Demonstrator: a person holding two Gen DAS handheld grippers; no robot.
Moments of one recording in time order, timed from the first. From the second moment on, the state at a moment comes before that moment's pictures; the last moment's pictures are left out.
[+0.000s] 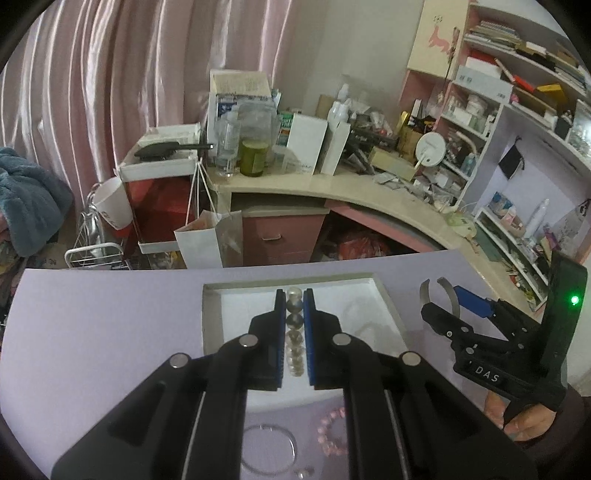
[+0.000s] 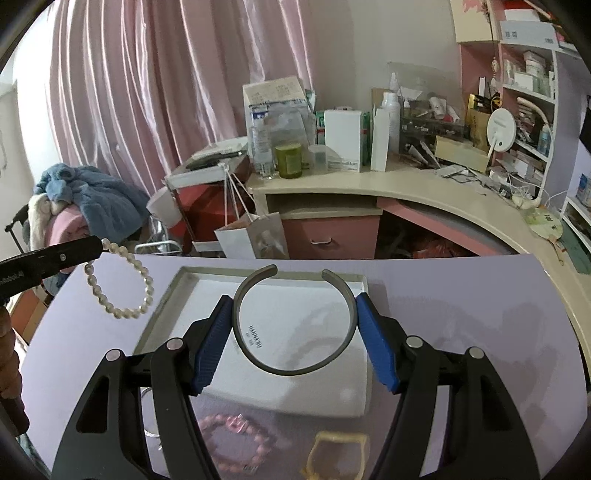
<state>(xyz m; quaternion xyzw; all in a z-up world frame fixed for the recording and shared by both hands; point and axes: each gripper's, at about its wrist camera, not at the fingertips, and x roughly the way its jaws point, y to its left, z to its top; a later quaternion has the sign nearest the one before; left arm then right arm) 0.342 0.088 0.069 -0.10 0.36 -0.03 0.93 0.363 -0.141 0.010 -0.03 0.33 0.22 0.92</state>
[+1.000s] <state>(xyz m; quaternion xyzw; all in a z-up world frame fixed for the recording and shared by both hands) 0.384 0.139 -0.020 -0.14 0.42 0.04 0.90 0.448 -0.097 -0.082 -0.05 0.45 0.21 0.86</state>
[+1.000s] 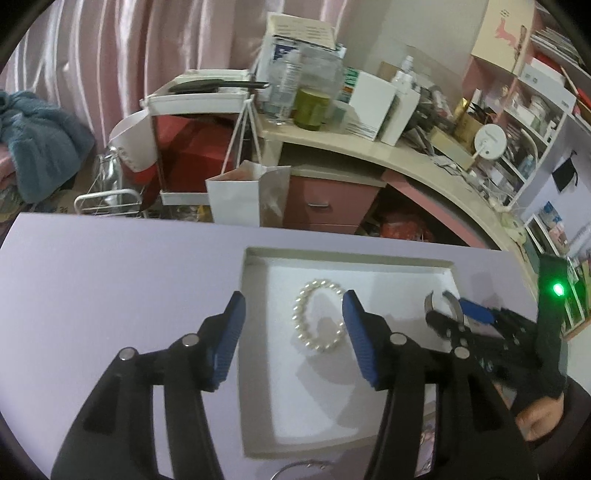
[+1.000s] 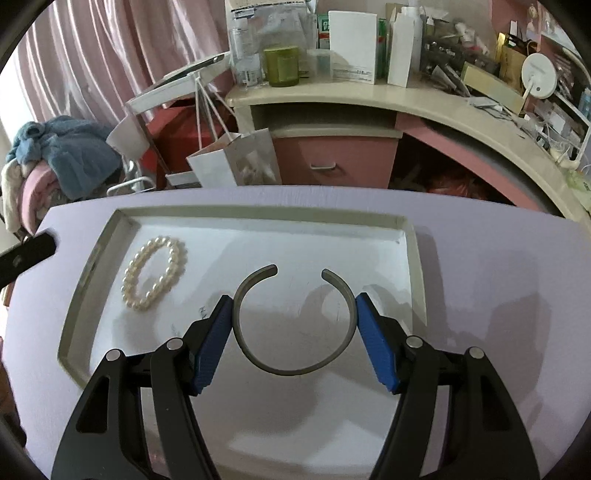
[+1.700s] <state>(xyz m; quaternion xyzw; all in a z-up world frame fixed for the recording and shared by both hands) 0.233 0.145 0.014 -0.16 0.34 0.10 0.92 0.308 -0.233 -0.032 0.02 0.36 0.12 0.92</state>
